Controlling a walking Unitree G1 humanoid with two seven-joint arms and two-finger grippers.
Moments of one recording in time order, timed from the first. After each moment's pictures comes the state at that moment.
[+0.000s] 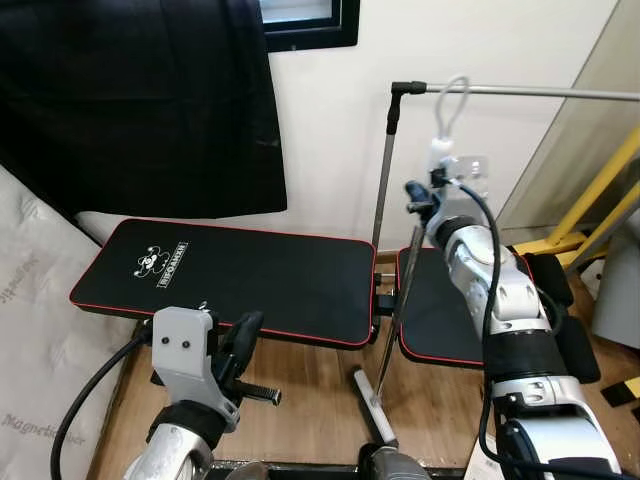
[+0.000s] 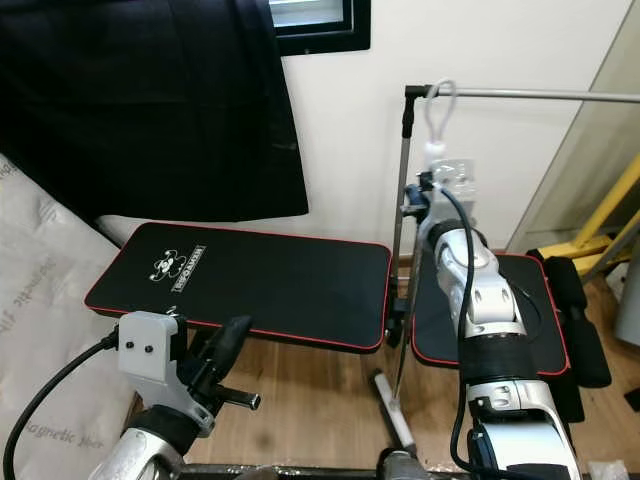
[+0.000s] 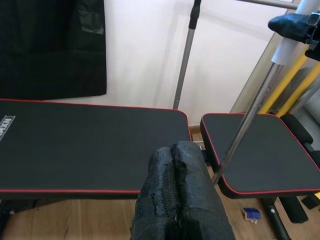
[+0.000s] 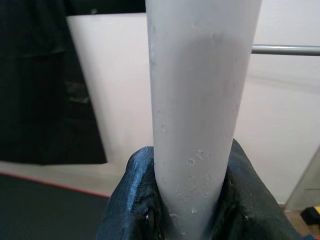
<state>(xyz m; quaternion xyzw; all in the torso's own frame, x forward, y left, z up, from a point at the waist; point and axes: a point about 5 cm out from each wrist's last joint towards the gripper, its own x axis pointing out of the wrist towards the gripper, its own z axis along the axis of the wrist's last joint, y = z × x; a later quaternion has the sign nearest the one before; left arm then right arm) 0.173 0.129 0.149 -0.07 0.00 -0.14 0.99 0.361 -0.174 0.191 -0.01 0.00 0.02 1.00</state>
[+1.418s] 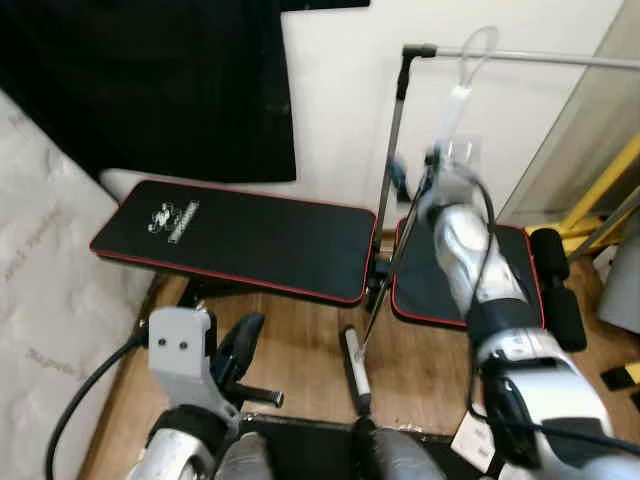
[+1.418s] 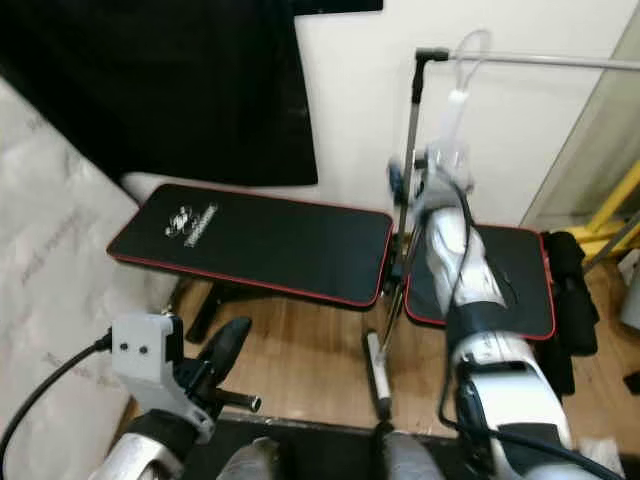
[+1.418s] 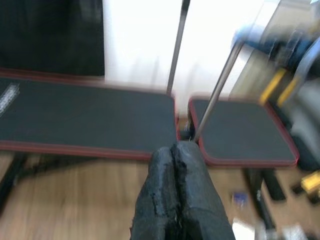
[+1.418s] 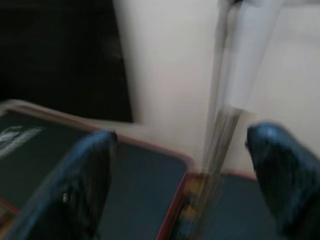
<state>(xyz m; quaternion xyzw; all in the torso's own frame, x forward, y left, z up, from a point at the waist) 0.169 0.130 0.163 -0.08 0.00 -0.13 0.99 0.371 -0.180 0.161 0.00 0.00 0.08 1.00</state>
